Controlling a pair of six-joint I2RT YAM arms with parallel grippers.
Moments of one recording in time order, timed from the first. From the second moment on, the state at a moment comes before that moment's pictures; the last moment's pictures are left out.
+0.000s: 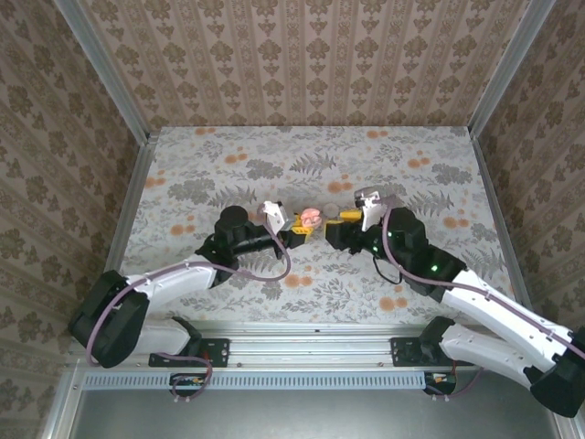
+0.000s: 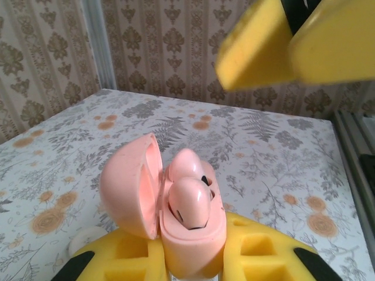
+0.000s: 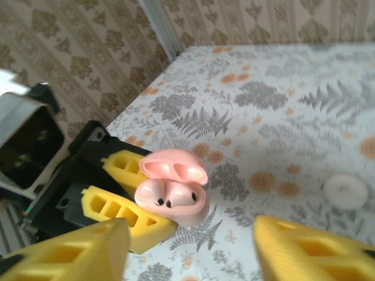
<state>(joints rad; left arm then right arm) -0.72 1.29 0.55 0.61 0.62 0.10 0.71 0.88 0.72 -0.12 -0.04 0.33</state>
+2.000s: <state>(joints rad) -0.72 1.15 0.58 0.34 0.79 0.27 0.54 1.09 0.91 -0.38 -0.81 -0.61</state>
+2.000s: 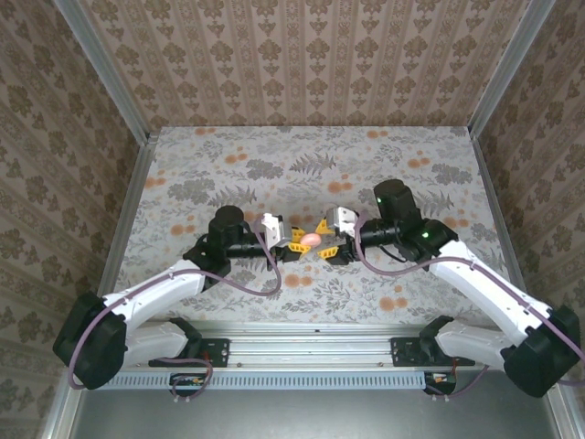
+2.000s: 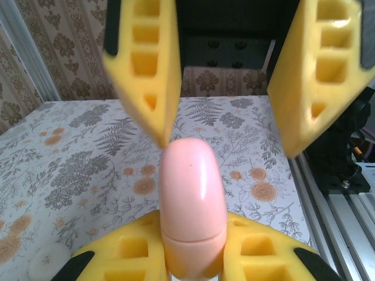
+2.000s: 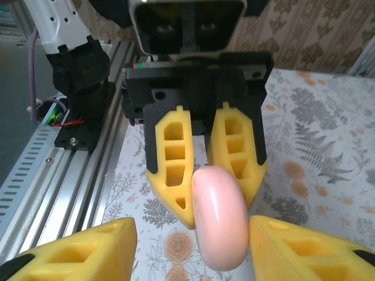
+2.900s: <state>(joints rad) -0.71 1.15 0.58 0.34 0.79 0.27 0.53 1.19 0.90 -0.37 -0.79 -0.68</state>
